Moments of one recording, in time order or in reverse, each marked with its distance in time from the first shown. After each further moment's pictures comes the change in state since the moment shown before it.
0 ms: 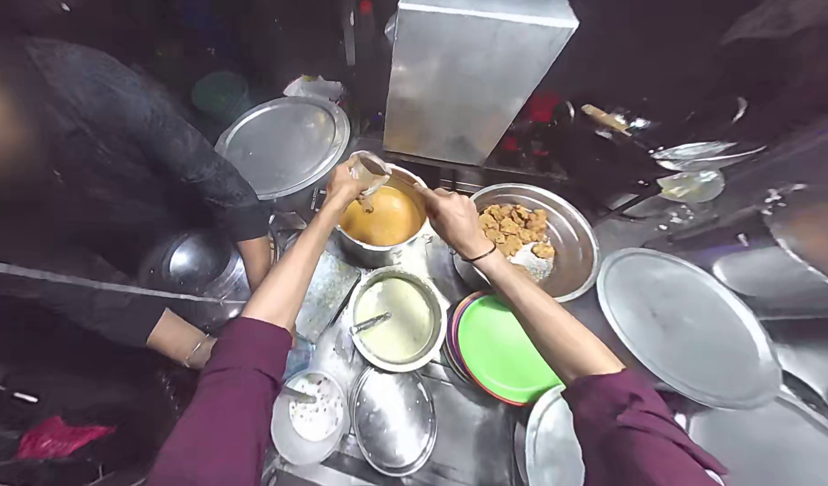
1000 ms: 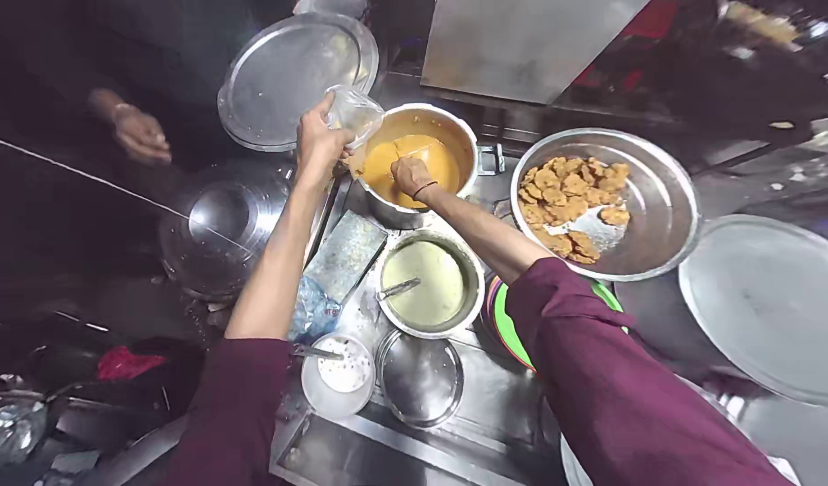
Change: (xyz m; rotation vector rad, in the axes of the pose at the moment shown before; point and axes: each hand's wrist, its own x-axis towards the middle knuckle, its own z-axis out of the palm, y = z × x) left_hand -0.028 -0.033 -0.079 -0.168 0.166 0.054; right_hand 0.106 -0.050 0.211 -0.035 -0.654 0.070
